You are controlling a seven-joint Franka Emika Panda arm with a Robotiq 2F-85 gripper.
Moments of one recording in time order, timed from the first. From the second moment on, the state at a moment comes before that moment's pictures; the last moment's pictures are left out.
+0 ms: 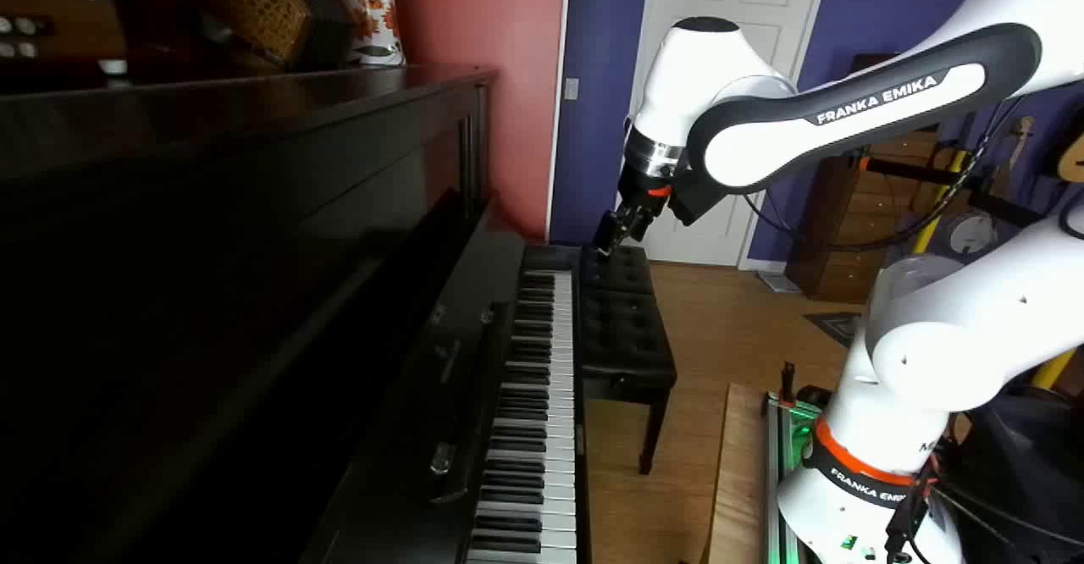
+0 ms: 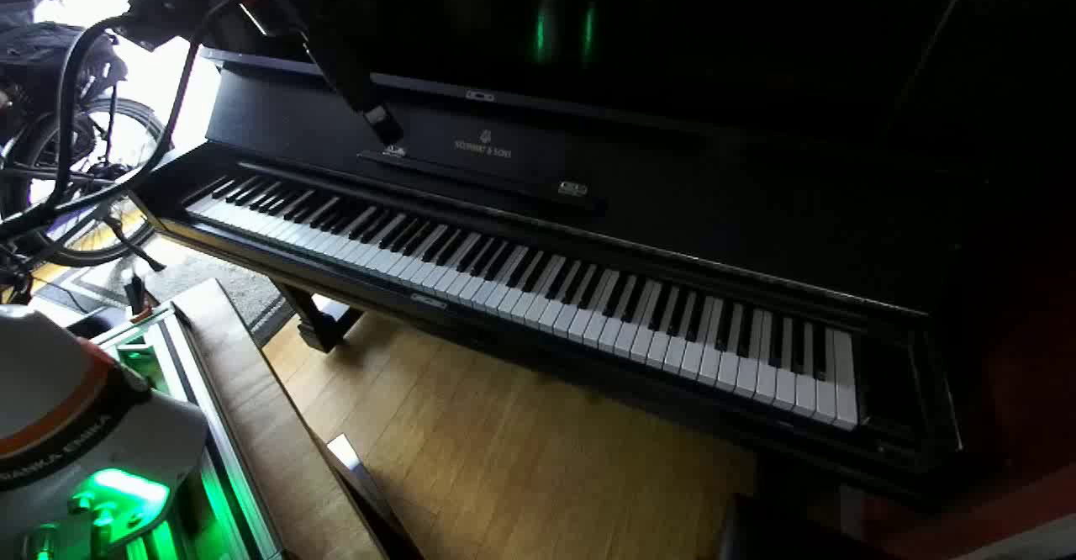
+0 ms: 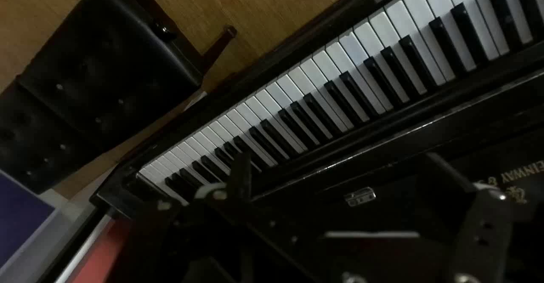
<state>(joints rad) -0.20 -0.75 0.10 -2.76 -0.22 2.29 0.25</state>
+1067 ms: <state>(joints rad) -0.02 -0.43 0.04 -2.78 -0.16 2.47 -0.03</state>
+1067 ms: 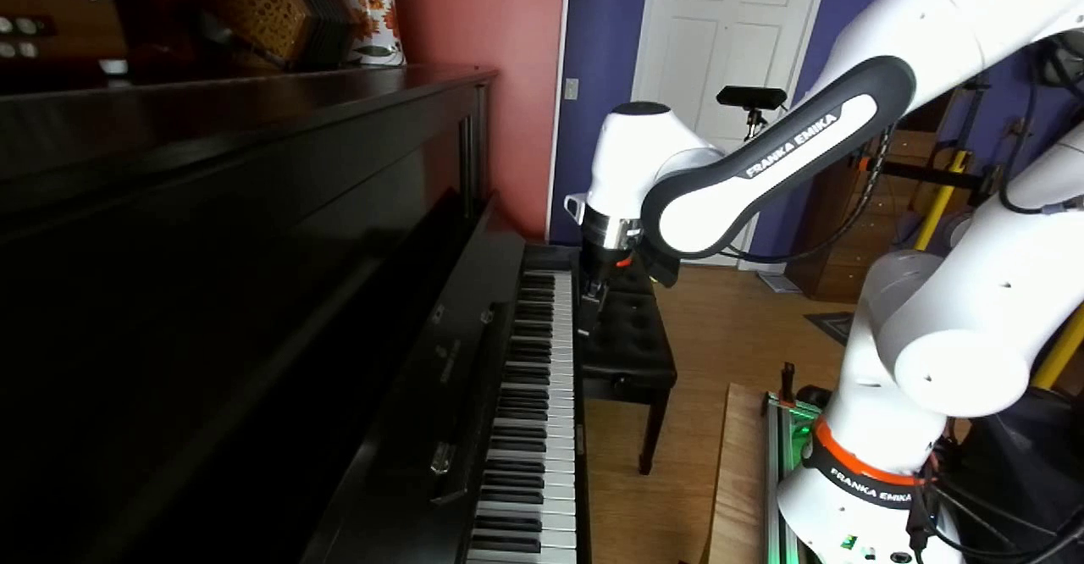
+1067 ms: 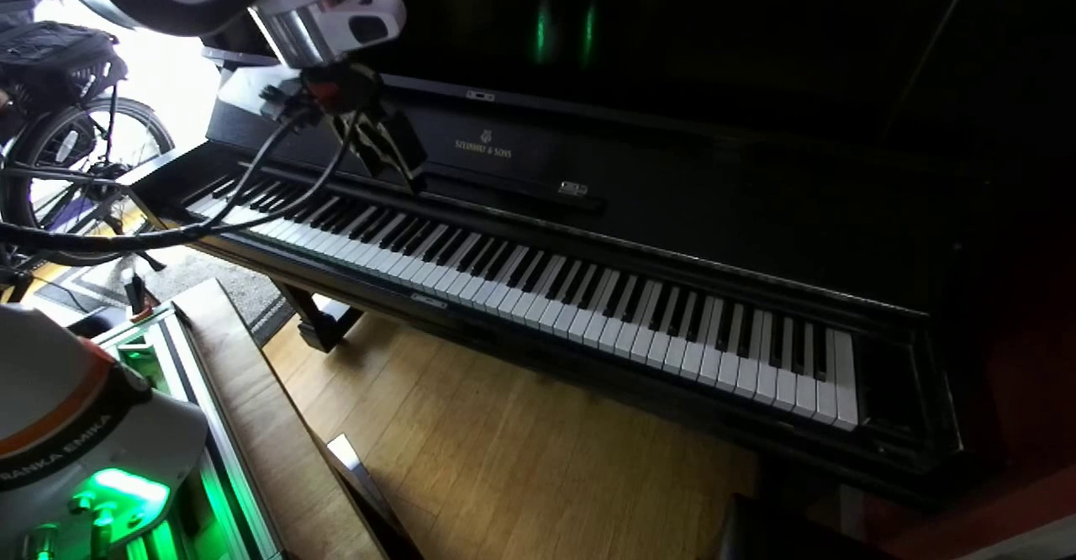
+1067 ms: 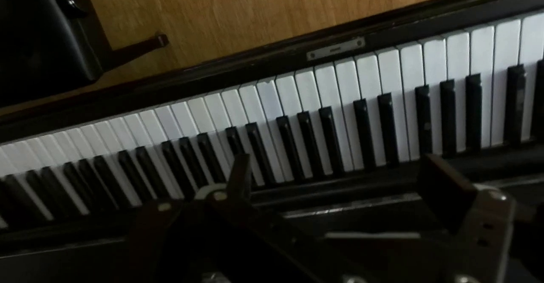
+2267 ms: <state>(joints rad) 0.03 -0.11 -0.04 -2.74 -0.02 2.56 -0.46</state>
